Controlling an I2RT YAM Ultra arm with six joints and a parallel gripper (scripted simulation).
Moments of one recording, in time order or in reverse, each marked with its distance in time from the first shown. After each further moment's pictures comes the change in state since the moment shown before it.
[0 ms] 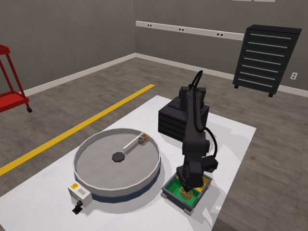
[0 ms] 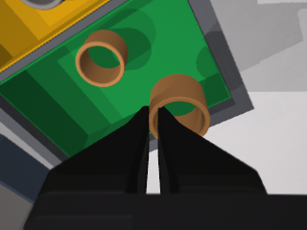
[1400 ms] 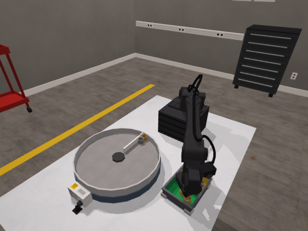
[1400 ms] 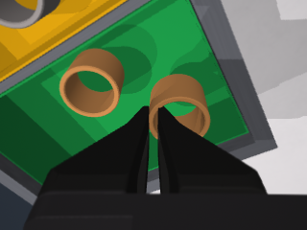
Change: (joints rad) arm 0.000 0.053 -0.033 0.082 0.000 -0.001
